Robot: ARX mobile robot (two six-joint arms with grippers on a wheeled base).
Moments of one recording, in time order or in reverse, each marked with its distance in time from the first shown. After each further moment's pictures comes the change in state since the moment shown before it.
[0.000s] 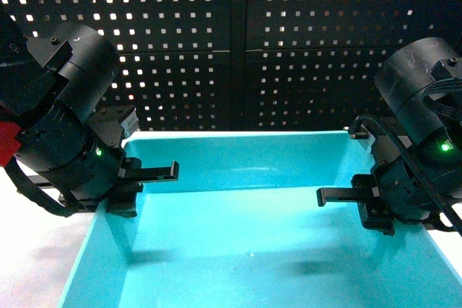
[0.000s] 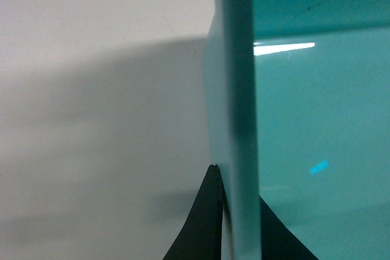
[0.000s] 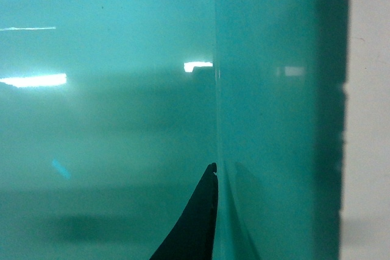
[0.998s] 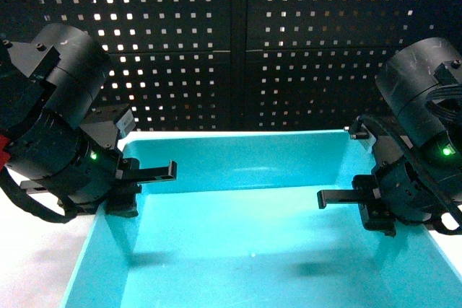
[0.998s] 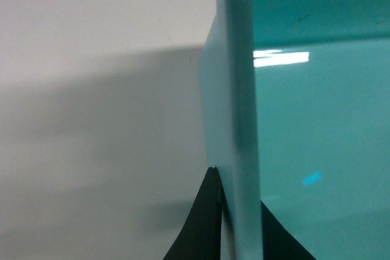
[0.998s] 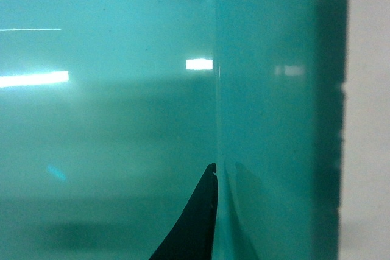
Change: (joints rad) left arm 0.005 -0.035 -0.072 0.142 0.025 -0.019; right arm 0.014 -0.025 -0.031 0.060 0.026 -0.017
